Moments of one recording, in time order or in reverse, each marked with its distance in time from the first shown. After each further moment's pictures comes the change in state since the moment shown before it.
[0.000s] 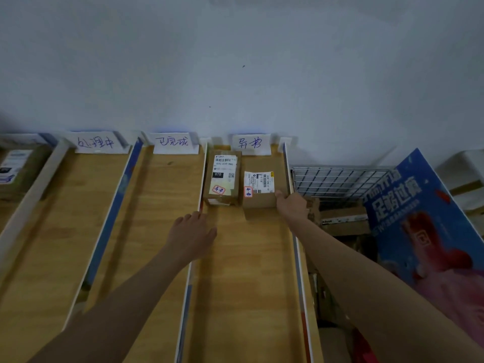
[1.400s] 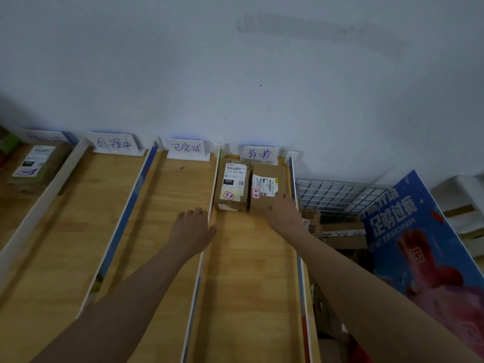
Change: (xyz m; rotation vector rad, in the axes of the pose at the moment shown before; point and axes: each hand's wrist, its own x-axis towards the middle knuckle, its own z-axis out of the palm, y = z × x) left_hand -0.008 -0.025 -0.014 0.007 0.062 -0.025; right_hand -0.066 -0.039 -0.008 -0.536 -0.076 -0.454
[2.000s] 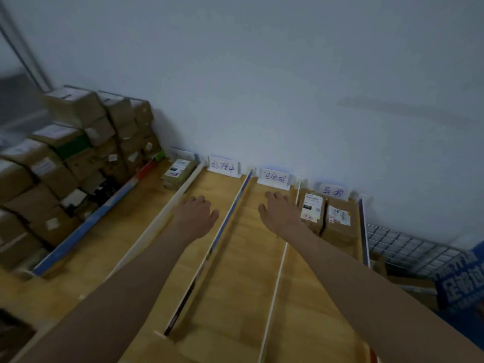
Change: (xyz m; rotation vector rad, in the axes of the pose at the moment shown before) left_hand -0.218 -0.194 -0.093 -0.025 0.186 -0.276; right_hand -0.176 -0.236 -0.014 -0.197 0.057 -0.498
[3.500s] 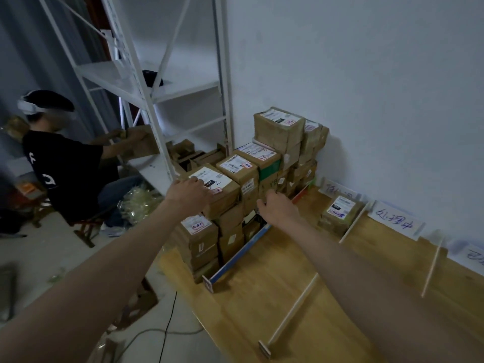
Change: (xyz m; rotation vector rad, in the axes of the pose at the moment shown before) left_hand -0.078 -0.564 -0.047 0.038 0.056 -0.488; right_hand 0.135 -0.570 0.102 0.173 -0.190 -0.375
